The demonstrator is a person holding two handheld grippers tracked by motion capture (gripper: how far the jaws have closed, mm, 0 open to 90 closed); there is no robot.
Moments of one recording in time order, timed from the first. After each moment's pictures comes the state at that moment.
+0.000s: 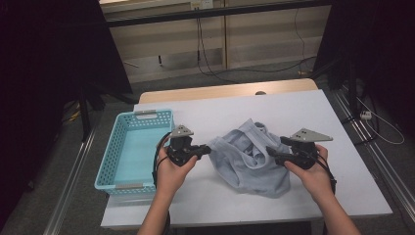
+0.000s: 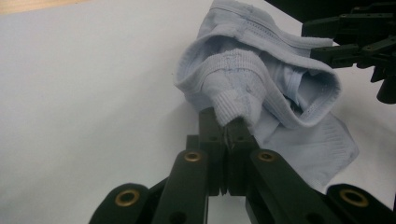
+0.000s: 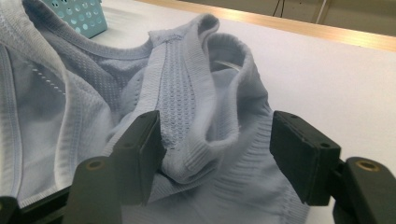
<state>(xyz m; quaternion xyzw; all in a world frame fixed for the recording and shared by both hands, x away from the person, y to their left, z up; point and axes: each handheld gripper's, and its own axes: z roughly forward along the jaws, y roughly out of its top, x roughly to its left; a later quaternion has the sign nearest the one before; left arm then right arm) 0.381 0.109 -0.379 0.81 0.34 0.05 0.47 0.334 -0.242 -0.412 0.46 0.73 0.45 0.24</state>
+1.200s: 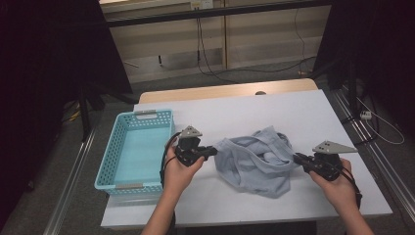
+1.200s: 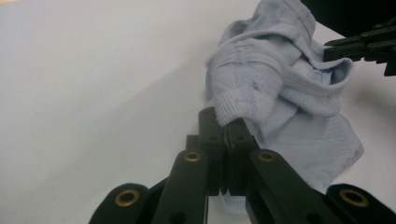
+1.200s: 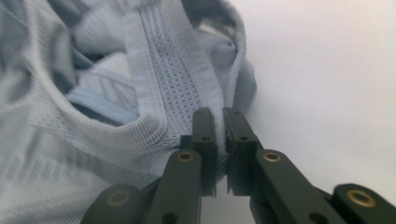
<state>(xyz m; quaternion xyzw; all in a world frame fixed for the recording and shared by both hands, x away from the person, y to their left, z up) 0.384 0.087 -0.390 0.82 0.33 0.04 0.46 0.300 -0.299 -0.435 0.50 0.74 0.39 0.22</state>
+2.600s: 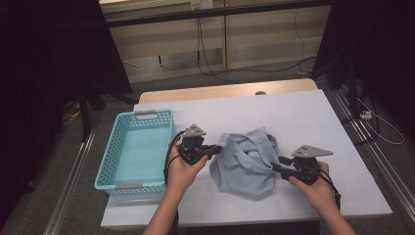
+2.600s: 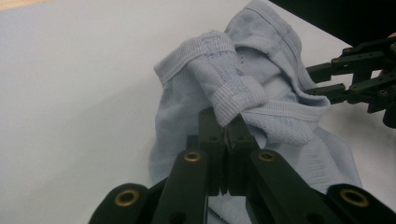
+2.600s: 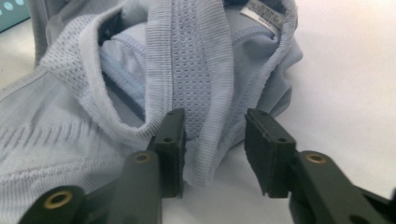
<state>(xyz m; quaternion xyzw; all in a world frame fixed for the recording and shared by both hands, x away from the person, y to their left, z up) 0.386 0.081 -0.389 0.82 0.32 0.04 0.46 0.307 -0.252 -0.446 0.47 0.75 0.42 0.19</state>
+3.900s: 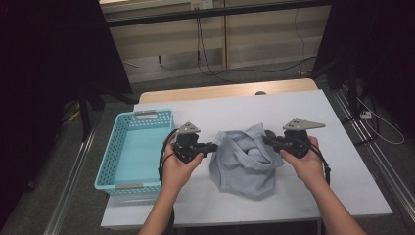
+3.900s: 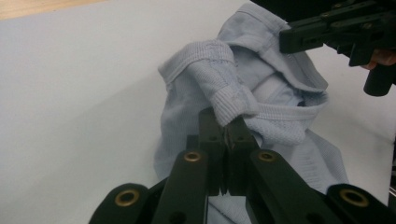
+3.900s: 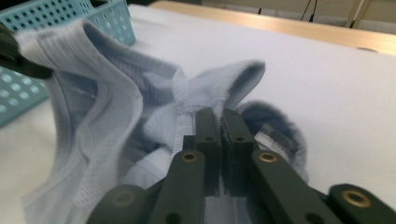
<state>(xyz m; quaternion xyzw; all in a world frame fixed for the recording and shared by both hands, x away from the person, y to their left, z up) 0.388 0.093 -0.375 0.82 0.33 0.04 0.47 0.356 -0.234 -0.393 0.44 0.74 0.47 0.19</state>
